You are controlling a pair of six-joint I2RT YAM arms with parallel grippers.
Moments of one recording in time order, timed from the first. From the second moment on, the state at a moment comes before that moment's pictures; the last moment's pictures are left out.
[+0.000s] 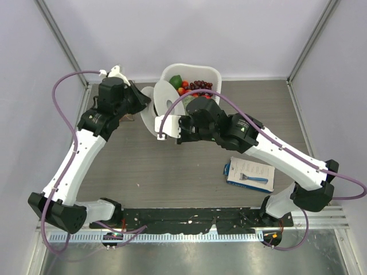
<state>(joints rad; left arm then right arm) -0.35 1.25 1.44 -0.58 -0.02 -0.69 1.07 1.48 1.76 -0.84 0.04 -0.73</state>
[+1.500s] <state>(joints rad) -0.67 1.01 1.07 -0.30 0.04 0.08 1.01 1.46 1.76 -0.84 -0.08 -0.47</state>
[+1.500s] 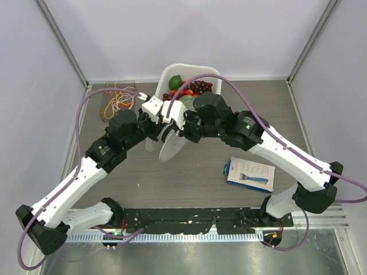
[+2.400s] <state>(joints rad) -0.69 1.03 1.03 -0.15 -0.17 0.08 0.79 1.39 1.54 -0.56 -0.45 0.35</state>
